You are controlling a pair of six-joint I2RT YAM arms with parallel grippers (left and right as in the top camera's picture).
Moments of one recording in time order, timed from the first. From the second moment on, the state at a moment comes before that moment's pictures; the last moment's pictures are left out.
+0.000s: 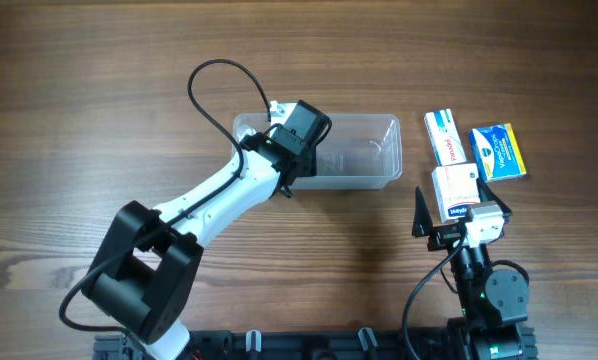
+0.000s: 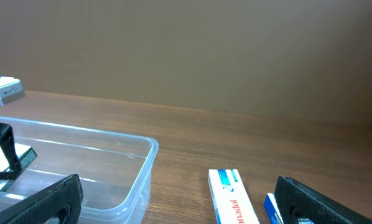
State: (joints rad) left arm -0.63 1.80 1.18 -0.53 -0.24 -0.59; right arm 0.14 0.01 0.01 0.00 0.02 -0.07
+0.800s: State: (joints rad) left arm -0.63 1.80 1.18 -0.51 -0.22 -0.60; right arm 0.14 0.01 0.01 0.00 0.02 -0.07
